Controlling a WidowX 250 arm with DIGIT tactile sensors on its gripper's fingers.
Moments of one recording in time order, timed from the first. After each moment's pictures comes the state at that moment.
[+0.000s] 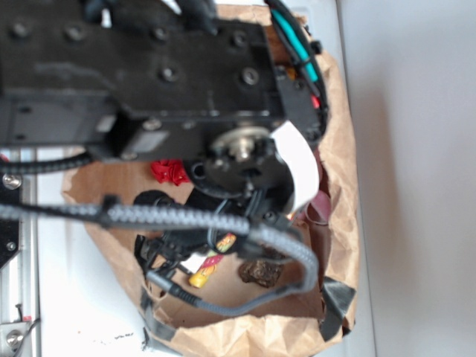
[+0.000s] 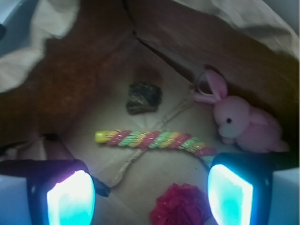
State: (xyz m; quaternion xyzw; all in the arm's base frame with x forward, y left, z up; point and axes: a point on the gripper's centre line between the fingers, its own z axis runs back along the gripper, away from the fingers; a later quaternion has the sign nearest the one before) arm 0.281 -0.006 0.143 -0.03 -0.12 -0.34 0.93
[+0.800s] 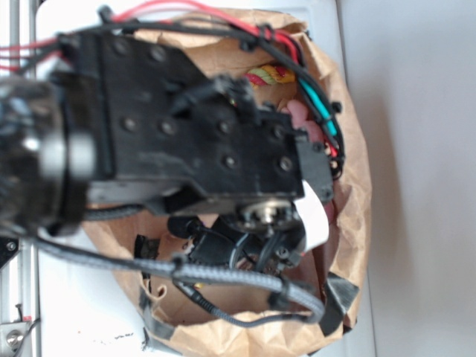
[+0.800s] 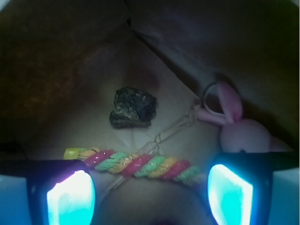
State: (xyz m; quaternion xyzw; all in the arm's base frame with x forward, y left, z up) arm 0.299 -0.031 0.105 -0.01 -0.13 -0.40 0.91
